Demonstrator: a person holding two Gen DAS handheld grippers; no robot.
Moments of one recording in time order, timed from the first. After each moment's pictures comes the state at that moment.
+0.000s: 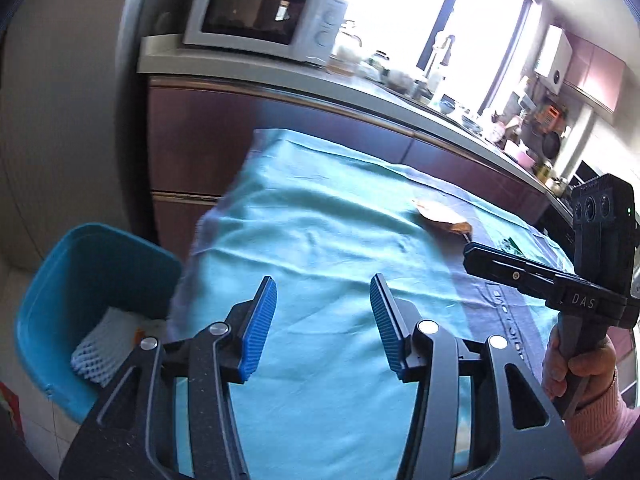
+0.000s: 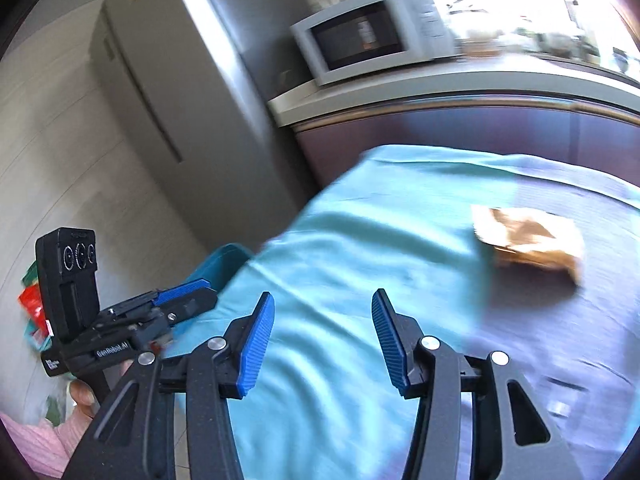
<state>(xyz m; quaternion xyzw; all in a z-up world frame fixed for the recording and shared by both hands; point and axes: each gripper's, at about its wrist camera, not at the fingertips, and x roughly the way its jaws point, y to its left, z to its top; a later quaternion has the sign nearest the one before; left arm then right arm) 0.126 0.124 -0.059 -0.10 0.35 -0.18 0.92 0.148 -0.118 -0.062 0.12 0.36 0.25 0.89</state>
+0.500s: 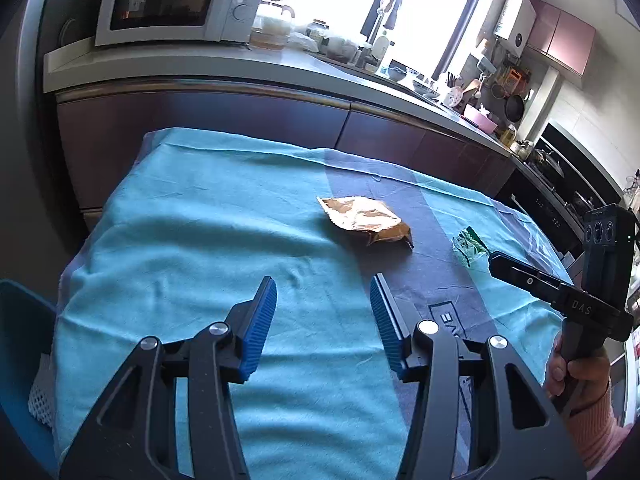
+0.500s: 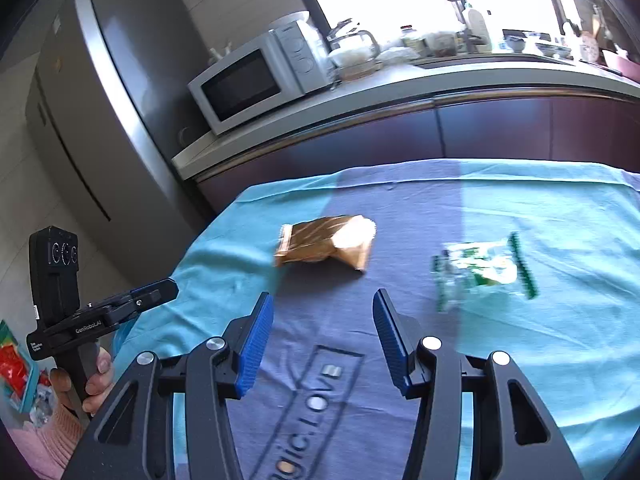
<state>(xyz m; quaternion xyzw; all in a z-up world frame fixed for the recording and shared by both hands) 0.180 0.005 -0.053 -0.06 0.38 -0.26 0.89 0.124 -0.255 -0.066 0.17 0.33 0.11 0.92</state>
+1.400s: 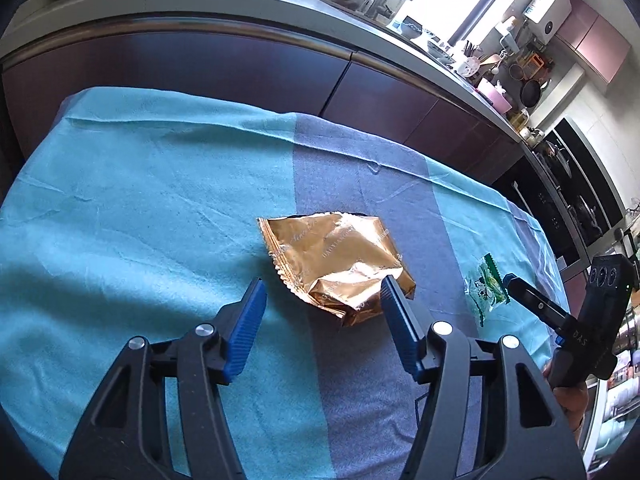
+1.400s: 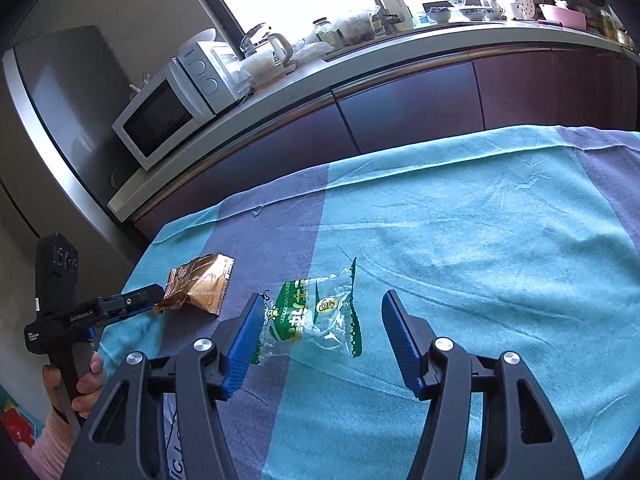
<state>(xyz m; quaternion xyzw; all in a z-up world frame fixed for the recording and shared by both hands) 0.288 -0.086 -0.092 -0.09 0.48 -0.26 0.83 0.165 -0.349 -0.100 0.23 0.35 0.04 0.91</state>
